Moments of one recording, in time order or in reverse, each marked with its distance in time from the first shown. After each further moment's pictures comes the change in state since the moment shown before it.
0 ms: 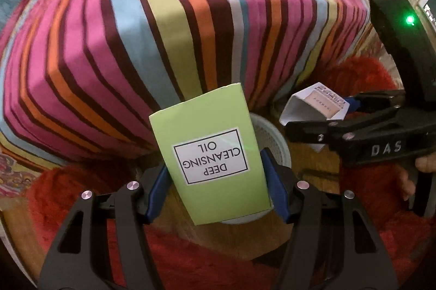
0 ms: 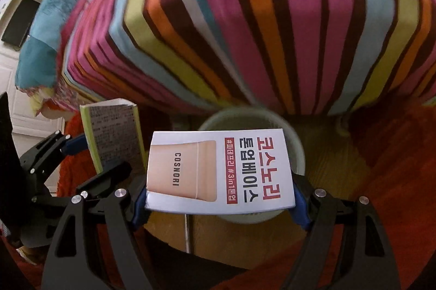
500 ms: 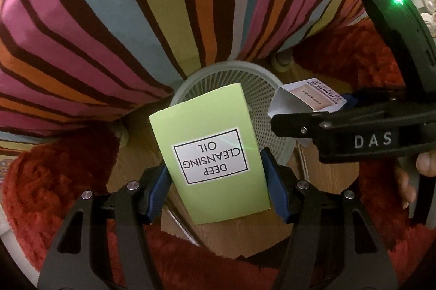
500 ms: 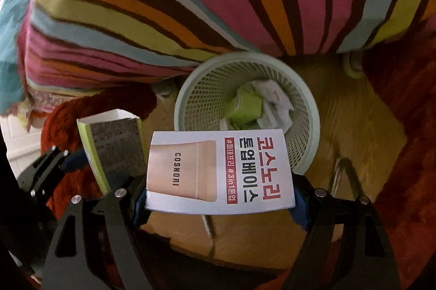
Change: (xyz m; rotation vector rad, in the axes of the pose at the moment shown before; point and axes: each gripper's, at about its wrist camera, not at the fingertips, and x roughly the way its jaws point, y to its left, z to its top) left arm 0.070 0.005 -0.001 -0.015 0.280 -0.036; right arm 0.063 -0.029 -0.002 0.211 0.233 0.016
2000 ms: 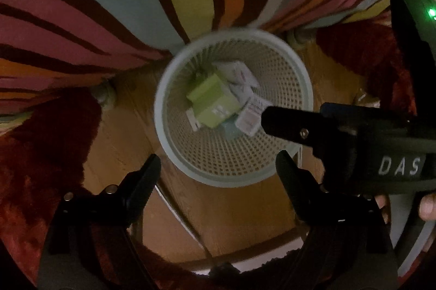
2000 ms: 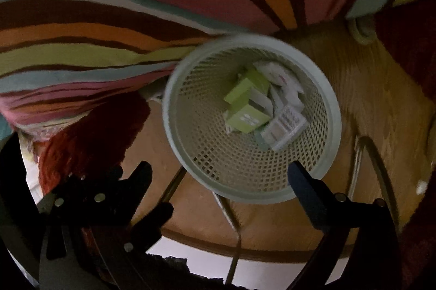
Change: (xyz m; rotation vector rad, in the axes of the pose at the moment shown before) left arm 0.055 0.019 0.026 -0.141 0.194 -0.036; right arm 0.037 -0.009 0.024 0.108 0.058 0.036
